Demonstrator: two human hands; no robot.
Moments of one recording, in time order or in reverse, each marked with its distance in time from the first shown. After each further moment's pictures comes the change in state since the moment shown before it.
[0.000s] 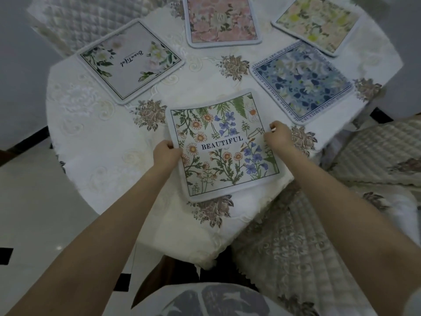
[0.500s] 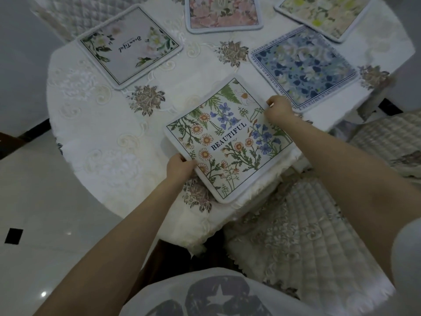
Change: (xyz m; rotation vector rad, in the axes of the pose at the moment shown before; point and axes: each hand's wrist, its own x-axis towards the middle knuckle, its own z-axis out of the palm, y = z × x) left_hand -0.074 -0.028 0.054 -0.082 -0.055 -0.119; right_hand 0.041 0.001 -0.023 -0.206 -0.045 -0.169
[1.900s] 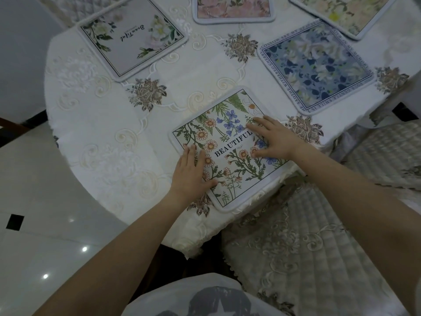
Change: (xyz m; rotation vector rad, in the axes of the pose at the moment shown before) left_hand 0.006 -0.034 0.024 1.049 -0.051 0.607; right_hand -0.020 0.055 0.026 -0.507 -0.389 -0.631
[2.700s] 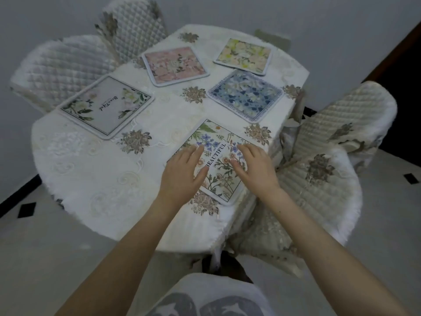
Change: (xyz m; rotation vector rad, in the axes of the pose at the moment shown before) left_hand -0.074 -0.020 -0.131 -0.145 0.340 0.565; right_hand -0.138 -0.221 -0.007 0.140 0.694 0.539
